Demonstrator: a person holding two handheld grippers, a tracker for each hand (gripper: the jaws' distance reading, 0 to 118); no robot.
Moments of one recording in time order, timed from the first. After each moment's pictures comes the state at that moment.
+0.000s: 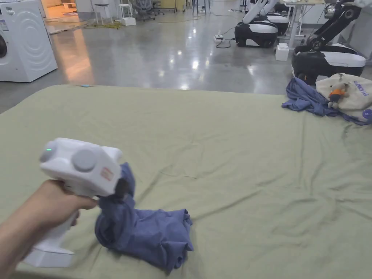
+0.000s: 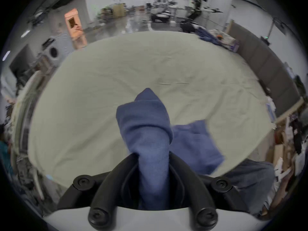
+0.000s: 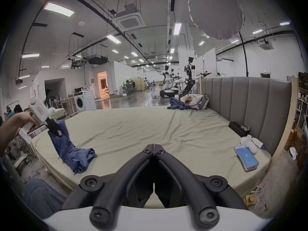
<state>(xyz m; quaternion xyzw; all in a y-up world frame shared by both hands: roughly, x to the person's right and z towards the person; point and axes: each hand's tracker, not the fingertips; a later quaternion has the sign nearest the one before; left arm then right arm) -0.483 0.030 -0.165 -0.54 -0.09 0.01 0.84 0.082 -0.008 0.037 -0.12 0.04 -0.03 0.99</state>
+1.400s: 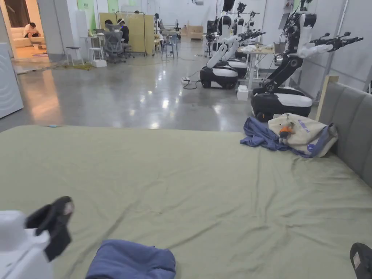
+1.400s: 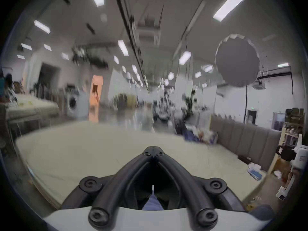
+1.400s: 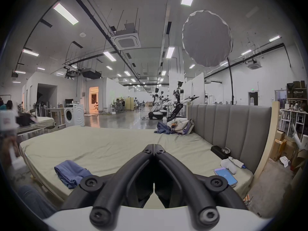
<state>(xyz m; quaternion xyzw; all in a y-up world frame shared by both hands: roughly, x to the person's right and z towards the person) -0.466 0.044 0.085 0.04 0.02 0.06 1.00 0.089 0.033 0.080 -0.01 -0.02 0.00 1.00</state>
